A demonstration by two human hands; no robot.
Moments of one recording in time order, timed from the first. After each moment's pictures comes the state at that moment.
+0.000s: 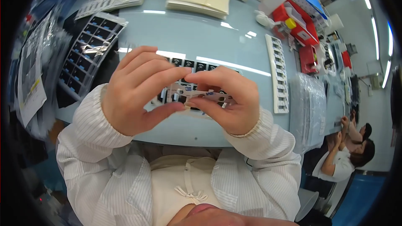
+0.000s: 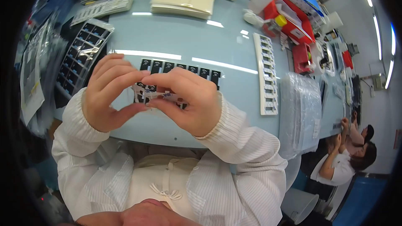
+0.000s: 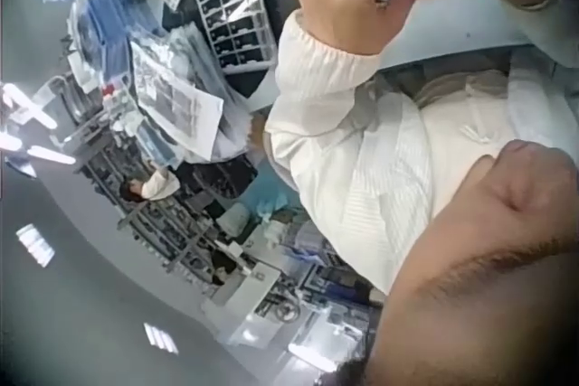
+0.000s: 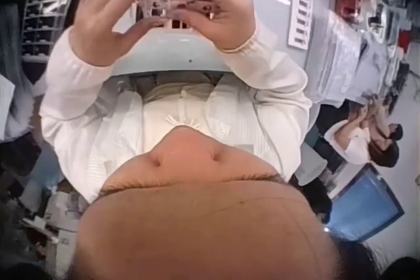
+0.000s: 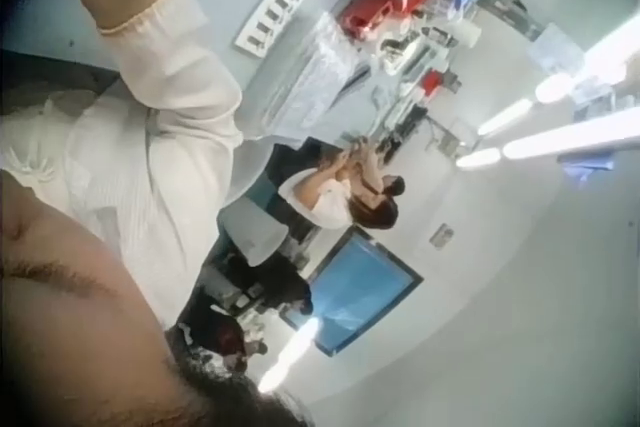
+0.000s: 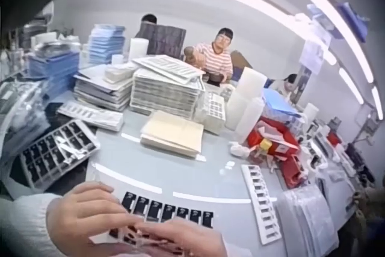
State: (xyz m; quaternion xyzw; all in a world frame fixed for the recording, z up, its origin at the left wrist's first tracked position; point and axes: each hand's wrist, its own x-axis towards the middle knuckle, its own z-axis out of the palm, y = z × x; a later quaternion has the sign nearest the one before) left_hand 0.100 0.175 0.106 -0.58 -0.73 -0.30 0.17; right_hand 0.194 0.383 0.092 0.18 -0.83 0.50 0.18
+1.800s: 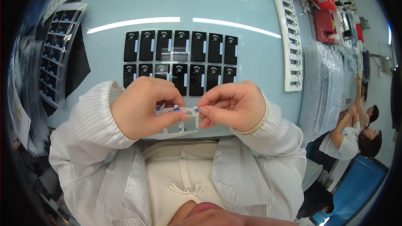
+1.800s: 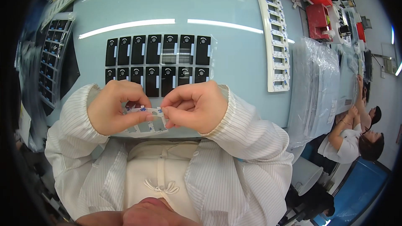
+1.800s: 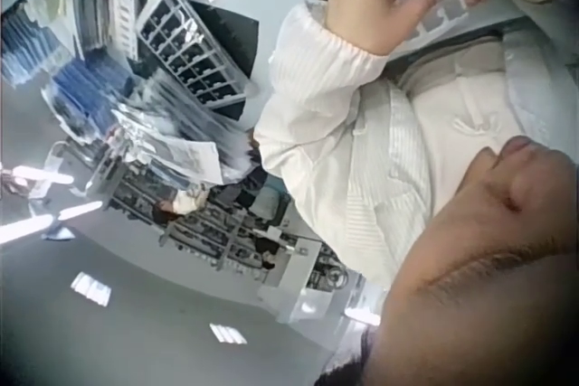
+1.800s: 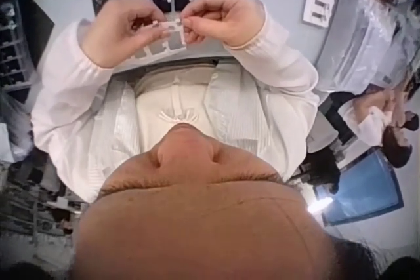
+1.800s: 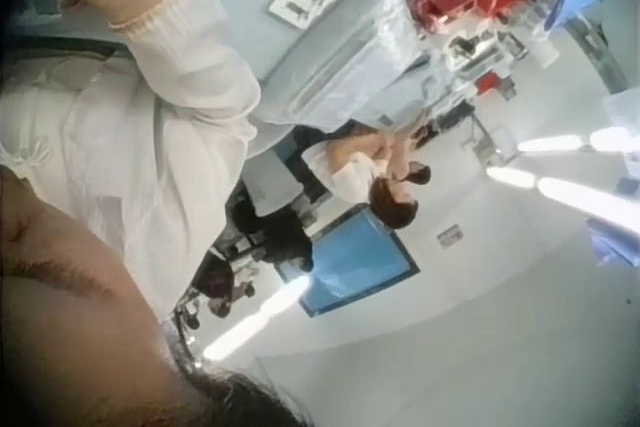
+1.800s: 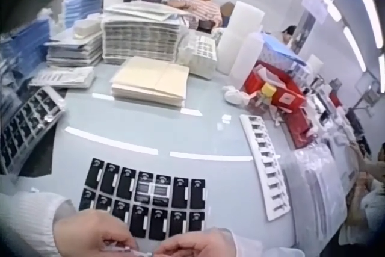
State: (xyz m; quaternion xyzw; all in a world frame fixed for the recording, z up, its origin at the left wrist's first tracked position) left_hand 0.111 0.227 0.040 -0.45 -0.70 -0.39 -0.40; right_hand 0.239 0.431 0.045 -0.18 -0.61 0.73 -0.25
